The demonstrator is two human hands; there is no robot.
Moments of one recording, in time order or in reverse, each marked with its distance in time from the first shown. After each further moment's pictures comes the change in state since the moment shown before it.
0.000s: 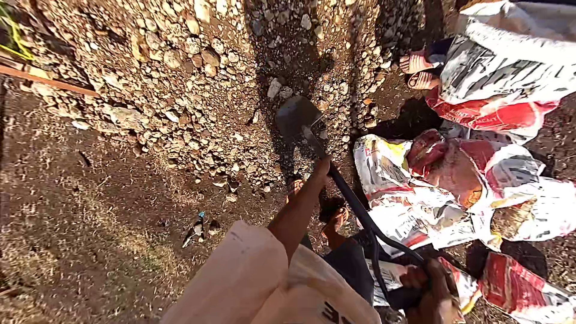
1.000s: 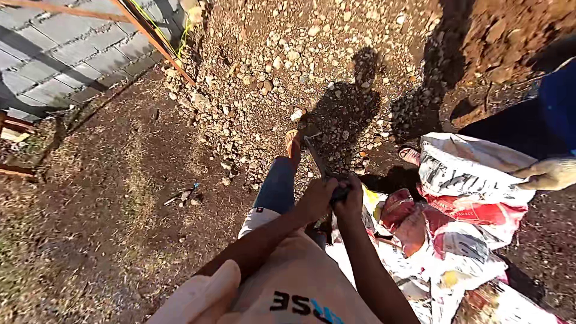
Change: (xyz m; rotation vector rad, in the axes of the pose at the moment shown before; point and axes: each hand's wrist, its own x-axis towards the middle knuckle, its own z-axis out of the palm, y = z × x) left_hand -0.302 -0.130 0.162 1.277 0.219 1.069; right_hand 0.135 -0.075 0.017 0.407 -0.676 0.289
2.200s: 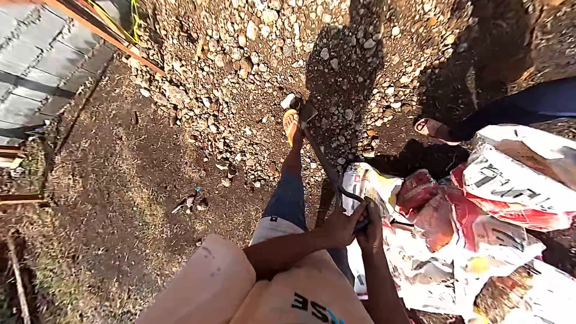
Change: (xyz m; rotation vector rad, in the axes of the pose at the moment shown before) left_hand 0.080 -0.070 0.124 -0.094 -0.427 0.095; right_hand 0.095 0.034 -0.126 -0.231 0.038 -0.068
